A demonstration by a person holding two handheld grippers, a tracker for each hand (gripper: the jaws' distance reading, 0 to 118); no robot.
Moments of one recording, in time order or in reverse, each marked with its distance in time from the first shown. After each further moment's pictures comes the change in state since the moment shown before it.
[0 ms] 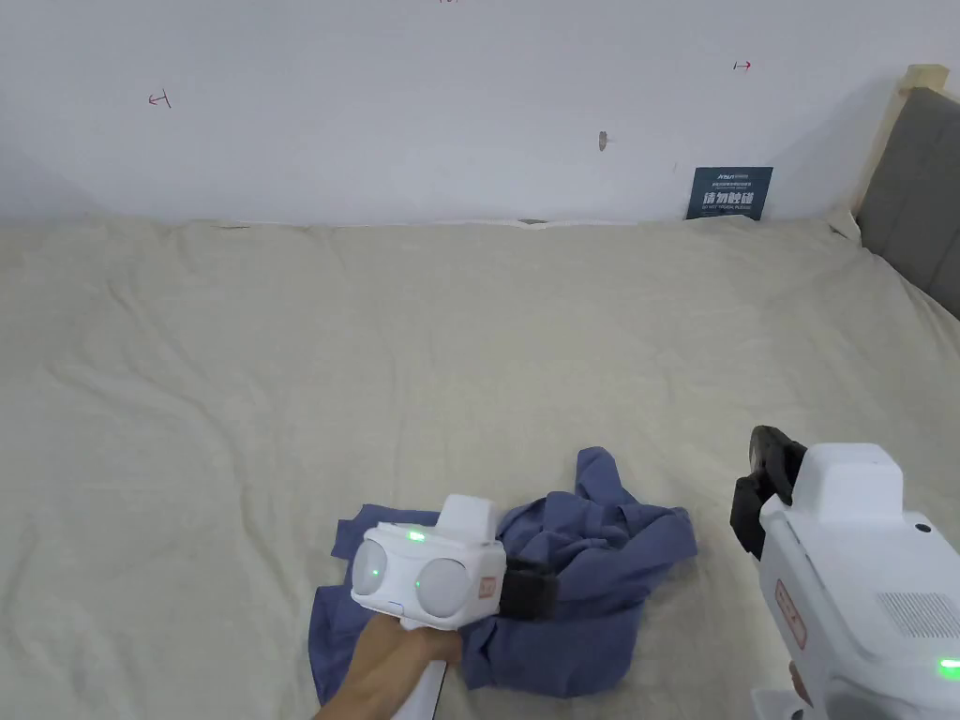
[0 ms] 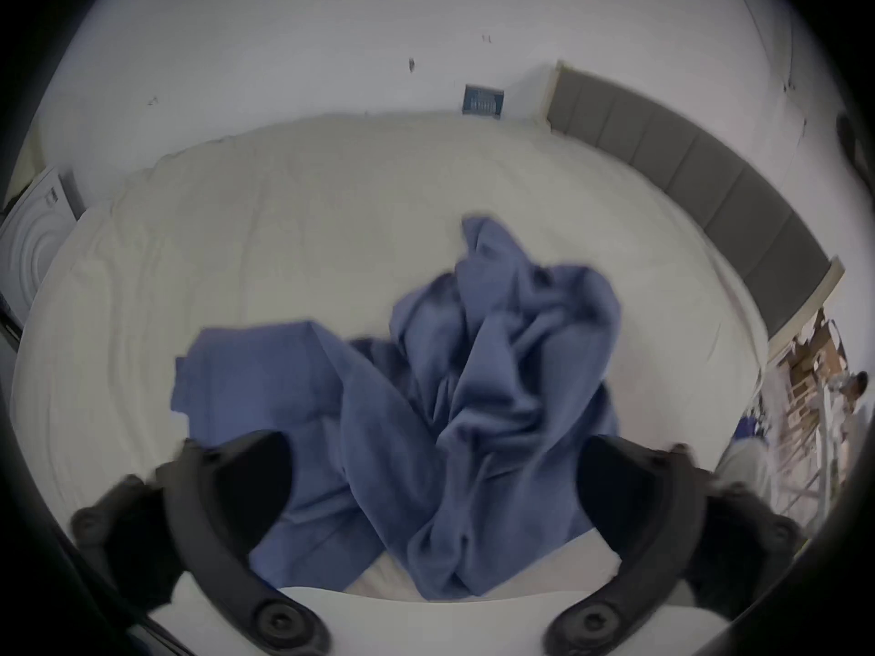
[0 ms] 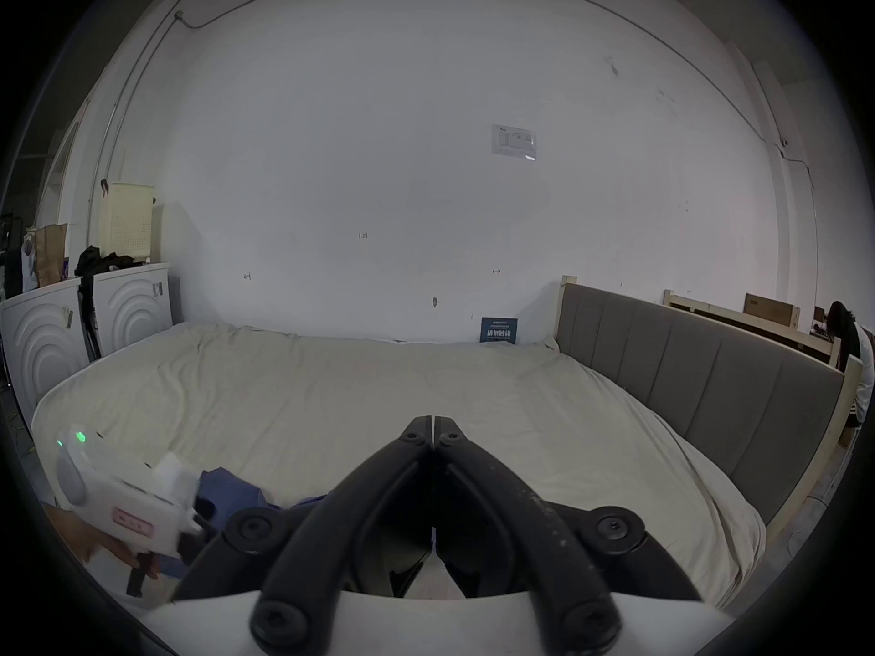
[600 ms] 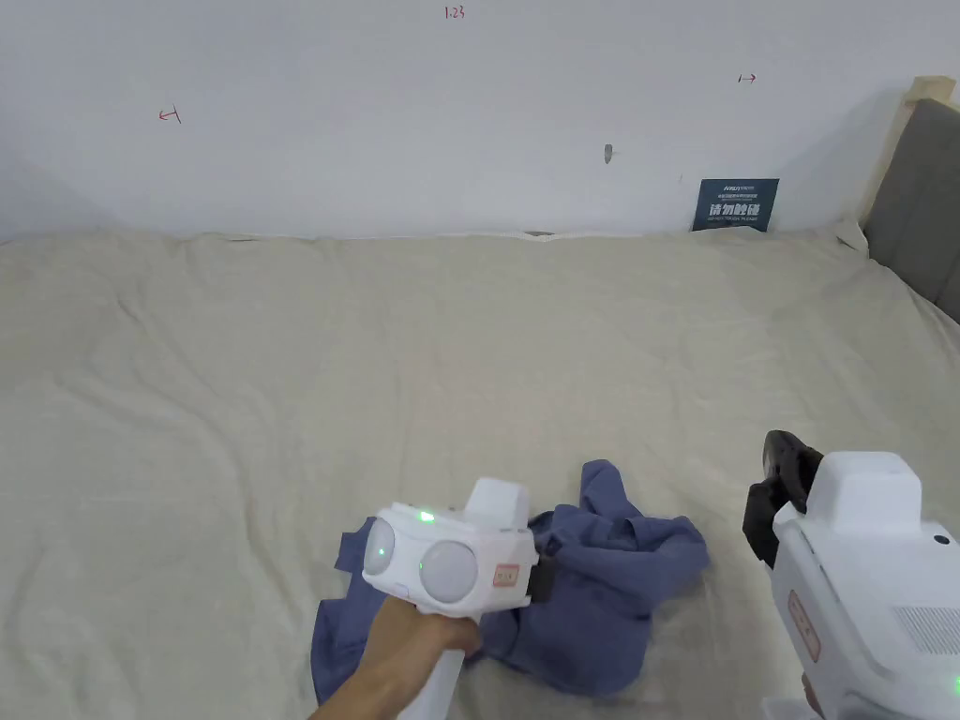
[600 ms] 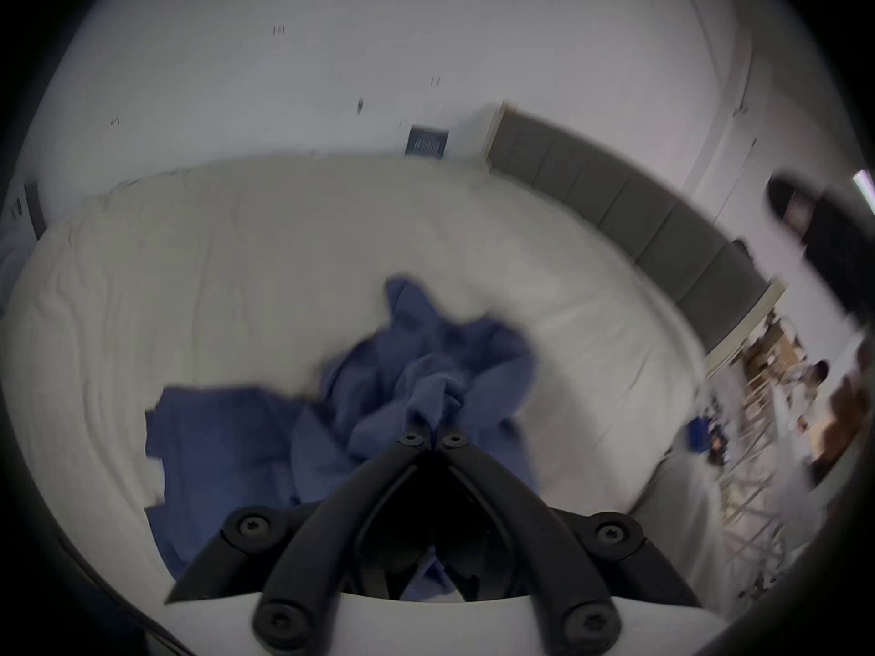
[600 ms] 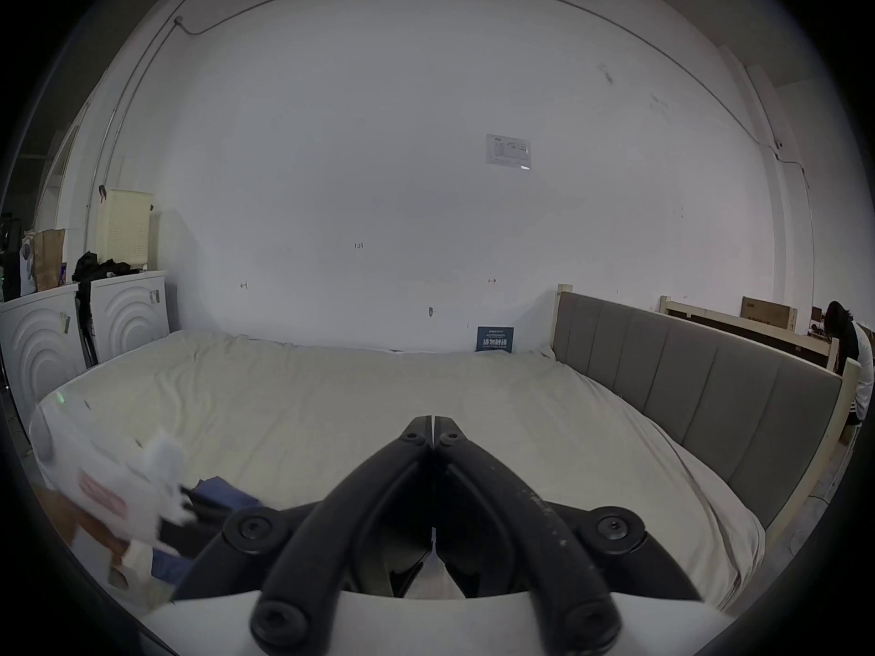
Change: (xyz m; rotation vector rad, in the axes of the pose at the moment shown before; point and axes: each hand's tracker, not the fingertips) left arm 0.016 0.010 -0.007 -0.056 -0.111 -0.082; right arm 0.007 0.000 -0.005 0.021 -0.009 -0.005
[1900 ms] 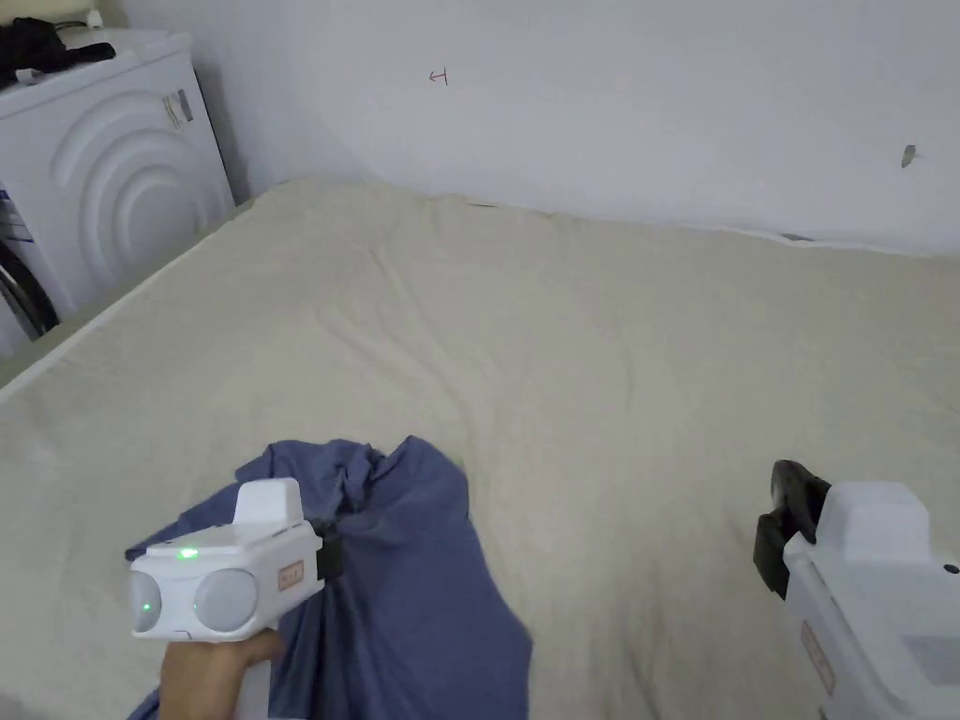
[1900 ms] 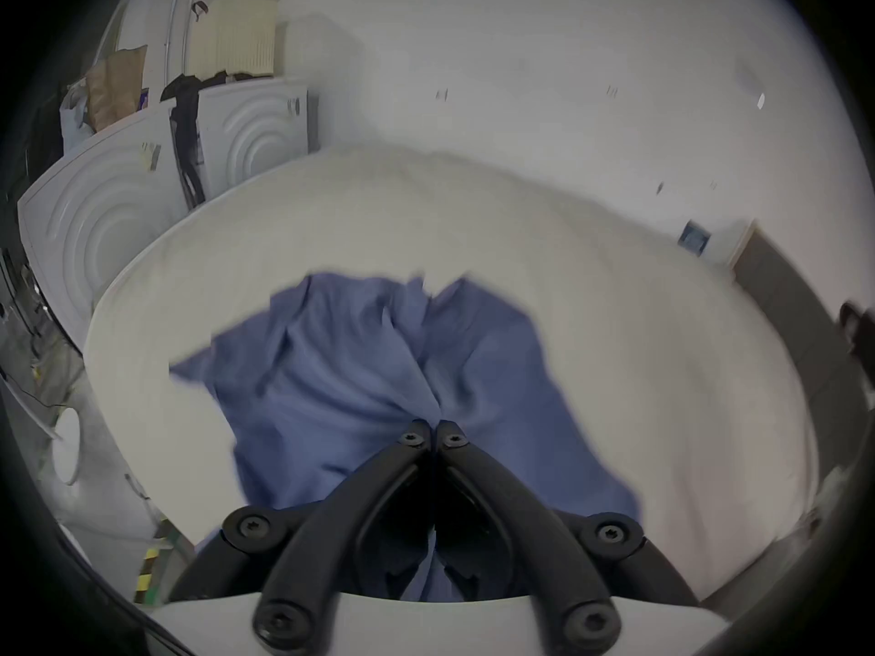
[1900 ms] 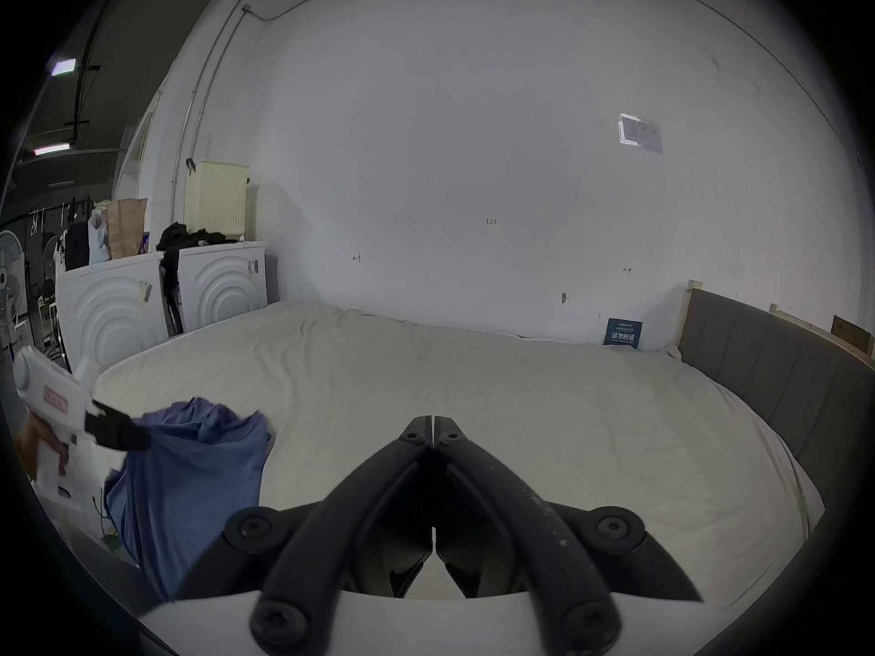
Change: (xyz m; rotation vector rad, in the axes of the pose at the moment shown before) left arm -0.255 -0.128 0.205 0.275 0.525 0.495; right arm -0.168 0.007 -0.047 -0.045 0.326 0.073
